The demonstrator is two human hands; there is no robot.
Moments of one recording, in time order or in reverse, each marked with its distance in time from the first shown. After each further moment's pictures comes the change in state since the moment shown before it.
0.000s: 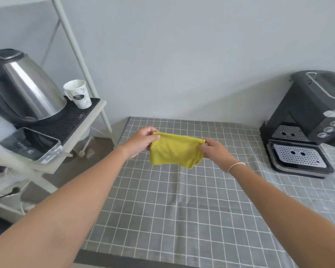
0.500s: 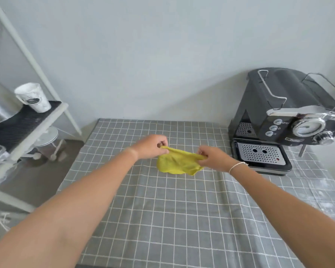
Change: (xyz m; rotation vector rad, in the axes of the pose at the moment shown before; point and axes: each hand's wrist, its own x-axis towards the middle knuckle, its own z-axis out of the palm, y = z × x) left_hand 0.042 0.043 0.155 0.729 -0.169 0.132; right_hand -0.011 0.058 -0.144 -0.680 -0.163 -0.046
